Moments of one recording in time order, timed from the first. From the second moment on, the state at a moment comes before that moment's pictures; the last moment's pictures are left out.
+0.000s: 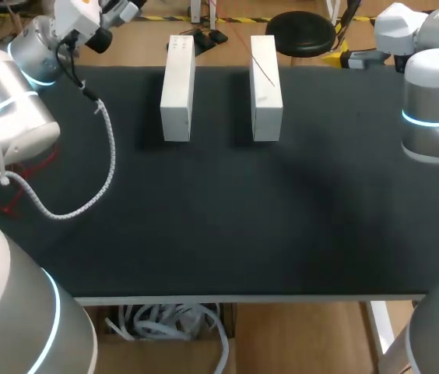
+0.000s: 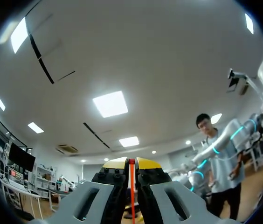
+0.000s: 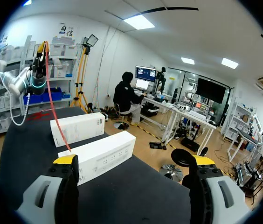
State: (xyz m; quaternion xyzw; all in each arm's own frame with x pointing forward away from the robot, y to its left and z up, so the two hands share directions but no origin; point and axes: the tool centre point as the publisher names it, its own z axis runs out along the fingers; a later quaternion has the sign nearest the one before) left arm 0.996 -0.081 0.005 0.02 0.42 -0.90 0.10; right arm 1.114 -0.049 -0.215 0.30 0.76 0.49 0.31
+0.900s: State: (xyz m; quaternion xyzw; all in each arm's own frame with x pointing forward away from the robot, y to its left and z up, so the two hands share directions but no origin) left arm 0.997 -0.081 0.003 0.04 0.39 -0.92 0.08; right arm 1.114 -0.049 -0.215 0.30 0.76 0.49 0.31
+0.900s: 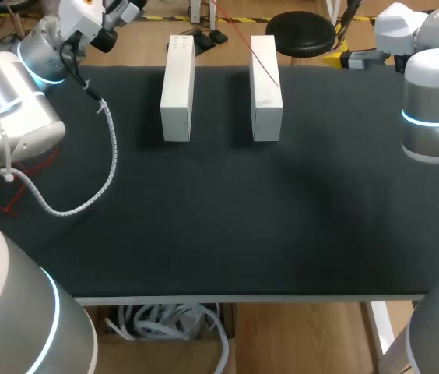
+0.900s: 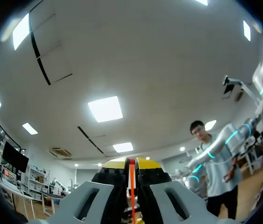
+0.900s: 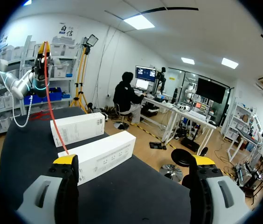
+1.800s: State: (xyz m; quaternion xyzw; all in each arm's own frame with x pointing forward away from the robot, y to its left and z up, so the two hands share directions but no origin) left arm 0.998 -0.082 0.003 0.04 0.39 -0.92 0.08; right arm 1.110 -0.042 -0.200 0.42 0.68 0.56 0.22
